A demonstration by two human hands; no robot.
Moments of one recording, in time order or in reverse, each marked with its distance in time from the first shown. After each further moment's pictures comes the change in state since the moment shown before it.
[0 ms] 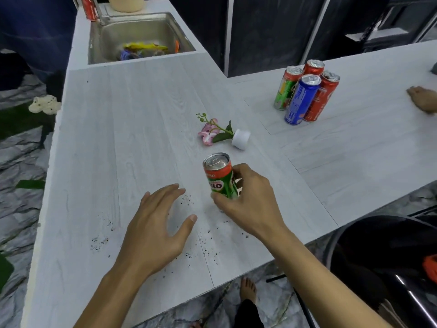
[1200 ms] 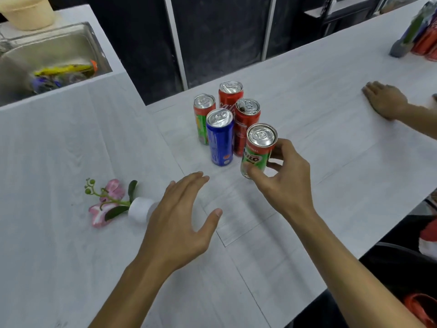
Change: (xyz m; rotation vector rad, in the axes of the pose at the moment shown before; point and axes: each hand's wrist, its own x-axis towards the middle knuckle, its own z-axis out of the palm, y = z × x) left_hand 0.232 0.187 0.148 0.003 -0.114 0.176; right_hand 0.182 0.218 -0.178 0.204 0.397 0.092
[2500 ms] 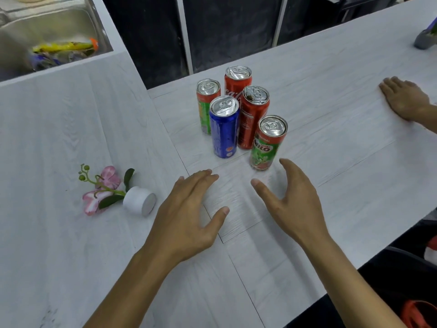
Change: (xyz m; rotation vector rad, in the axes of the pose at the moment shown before) left_hand 0.009 -0.011 0.030 -0.004 -0.108 -0.044; right_hand -0.032 0.034 -0.010 -0.378 -0.198 0.173
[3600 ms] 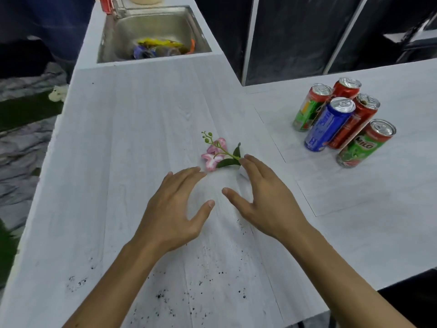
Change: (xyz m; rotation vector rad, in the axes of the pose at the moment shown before) left_hand -0.165 -0.140 -0.129 0.025 0.198 -0.115; right_hand -0.123 -0.206 0.100 -0.208 -0.233 -0.571
